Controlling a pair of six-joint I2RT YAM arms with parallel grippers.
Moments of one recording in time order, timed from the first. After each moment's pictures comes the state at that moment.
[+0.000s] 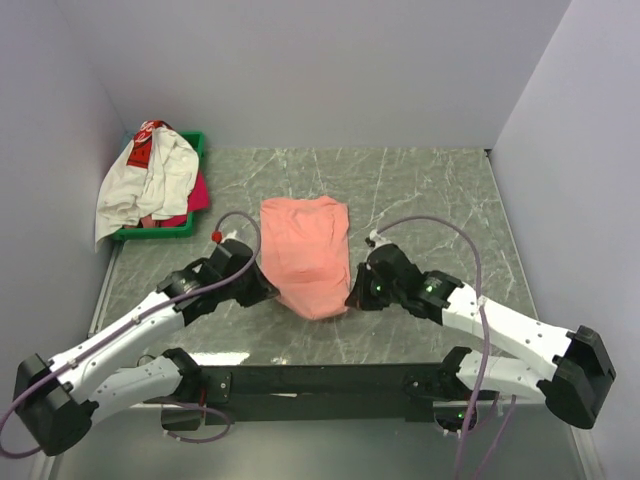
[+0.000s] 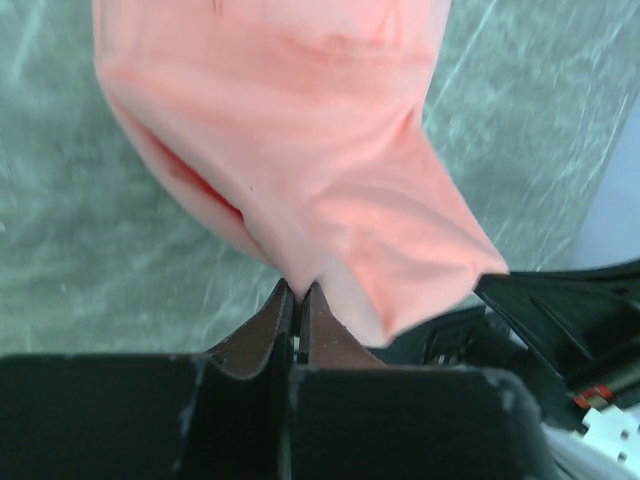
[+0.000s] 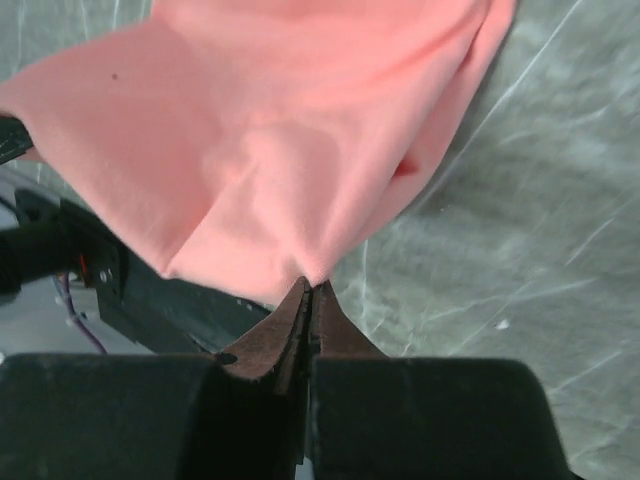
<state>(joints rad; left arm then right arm) -0.73 0.93 0.72 -0.60 -0.03 -1.11 0.85 1.05 0.70 -0.47 -0.04 0.80</state>
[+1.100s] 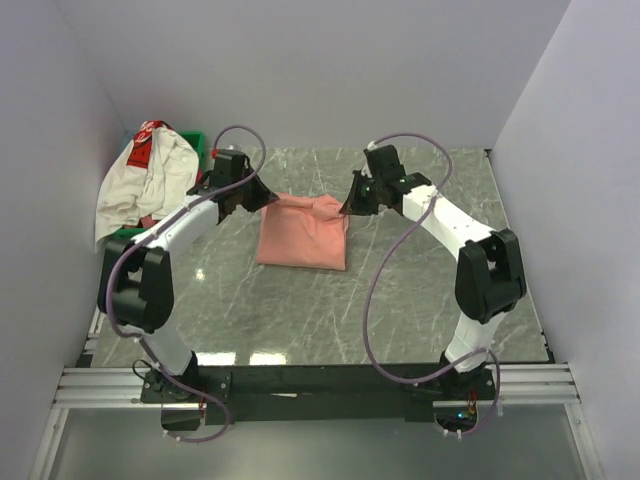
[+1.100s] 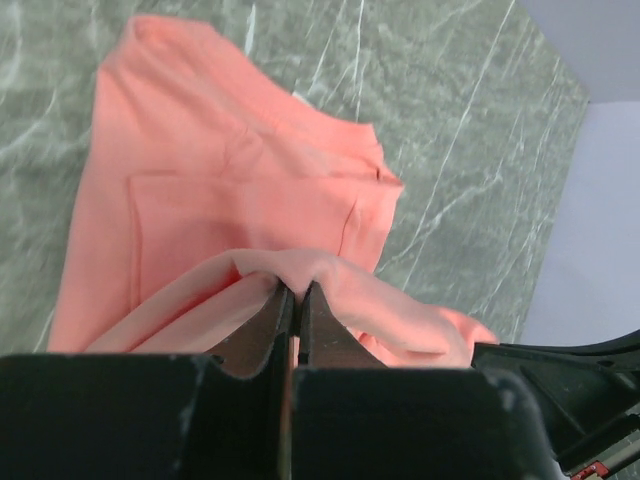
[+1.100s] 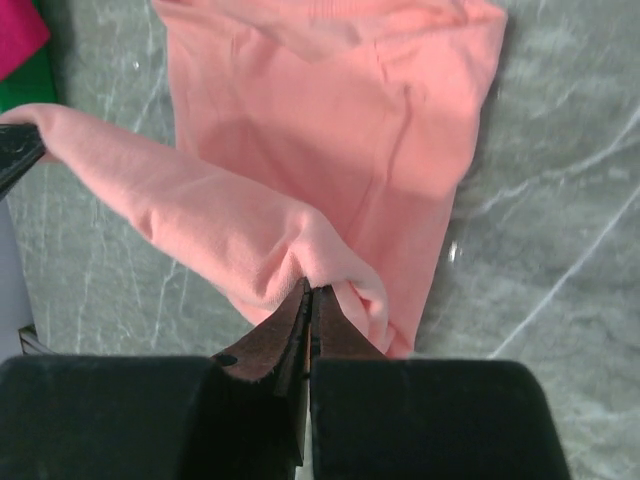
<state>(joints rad) -0.30 1.67 1.25 -0.24 0.13 -0.89 0.42 1.76 1.42 -0.48 -0.21 0.58</state>
